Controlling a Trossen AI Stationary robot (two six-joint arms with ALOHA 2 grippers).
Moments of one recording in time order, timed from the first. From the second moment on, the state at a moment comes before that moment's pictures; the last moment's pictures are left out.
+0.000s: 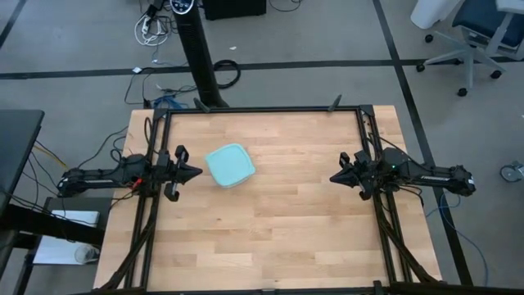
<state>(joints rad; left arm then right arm) 0.02 0.00 0.01 0.19 0.04 -0.21 -0.13 0.01 0.01 0.08 -0.34 0.47</state>
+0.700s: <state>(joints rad) 0.02 0.00 0.01 0.19 0.04 -0.21 -0.13 0.01 0.01 0.08 -0.34 0.47</state>
